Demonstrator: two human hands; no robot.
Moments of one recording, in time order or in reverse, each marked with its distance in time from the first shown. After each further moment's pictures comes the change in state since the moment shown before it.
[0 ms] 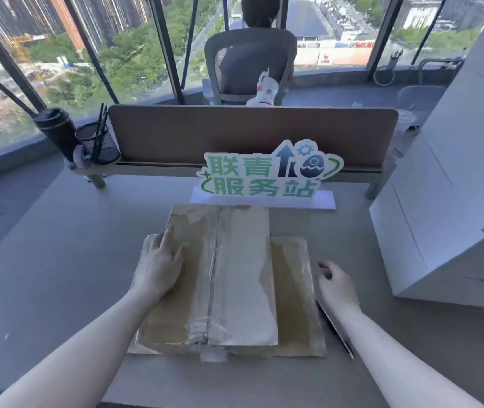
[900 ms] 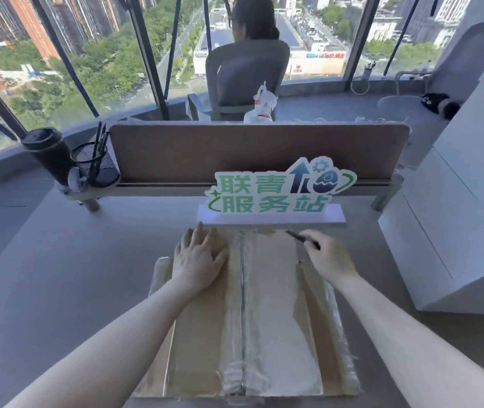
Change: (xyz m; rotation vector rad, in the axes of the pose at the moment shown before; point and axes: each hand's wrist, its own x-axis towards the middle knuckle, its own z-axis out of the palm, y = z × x) left_hand 0.073 0.033 -0.010 0.281 -0.102 0.279; right_hand 0.030 -0.126 0.028 -0.222 0.050 -0.334
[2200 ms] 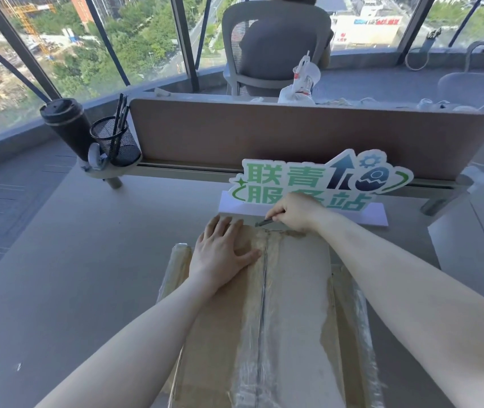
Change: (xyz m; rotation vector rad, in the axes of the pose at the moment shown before) left_hand 0.030 -0.010 0.023 -0.052 0.048 0.012; right_hand 0.135 -0.084 0.054 -0.366 -0.518 -0.319
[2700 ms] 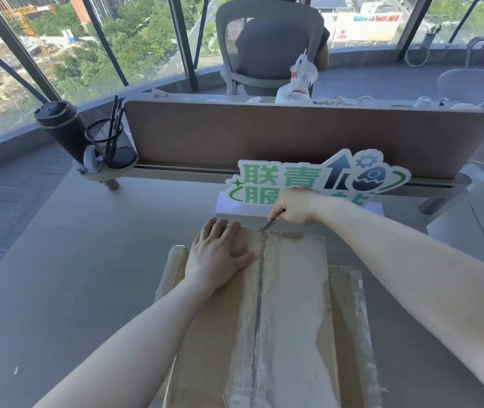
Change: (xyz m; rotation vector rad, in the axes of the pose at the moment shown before) left_hand 0.003 0.000 0.002 0.019 -0.020 -0.015; right_hand 0.006 0.003 -0.027 -0.216 -0.165 -0.093
